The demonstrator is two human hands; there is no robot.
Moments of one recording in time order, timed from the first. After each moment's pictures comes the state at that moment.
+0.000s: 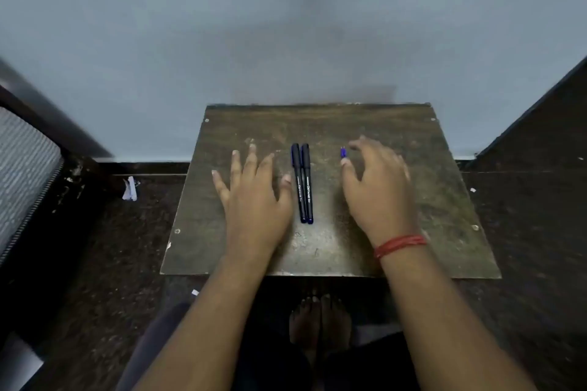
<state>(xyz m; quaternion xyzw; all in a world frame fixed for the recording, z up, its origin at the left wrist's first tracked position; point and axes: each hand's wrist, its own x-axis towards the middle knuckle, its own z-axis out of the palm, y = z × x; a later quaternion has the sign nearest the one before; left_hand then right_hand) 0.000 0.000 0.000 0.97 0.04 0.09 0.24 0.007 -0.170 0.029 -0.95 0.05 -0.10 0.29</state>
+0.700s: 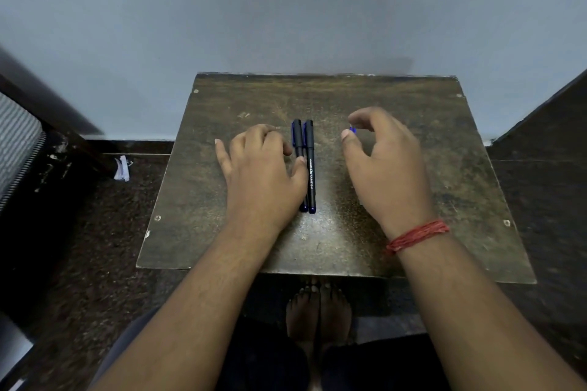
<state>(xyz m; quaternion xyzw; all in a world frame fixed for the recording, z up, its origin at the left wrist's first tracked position) 0.017 -0.010 -0.008 0.96 0.02 0.13 0.23 0.019 -0.166 0.022 -0.91 0.02 -0.13 0.38</state>
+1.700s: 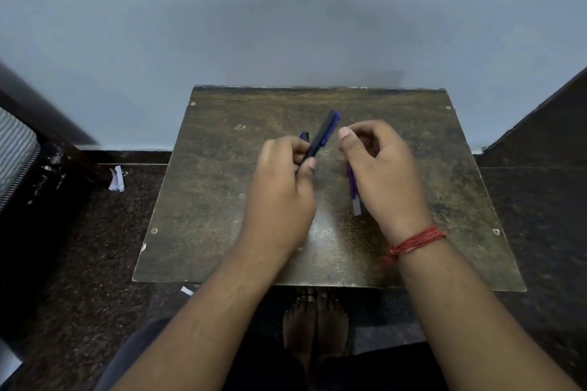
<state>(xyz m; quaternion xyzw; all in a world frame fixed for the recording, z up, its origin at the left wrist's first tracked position) 0.005 -0.032 0.012 0.87 -0.03 0.14 0.47 0.025 -0.171 0.020 -0.83 0.06 -0.09 0.55</state>
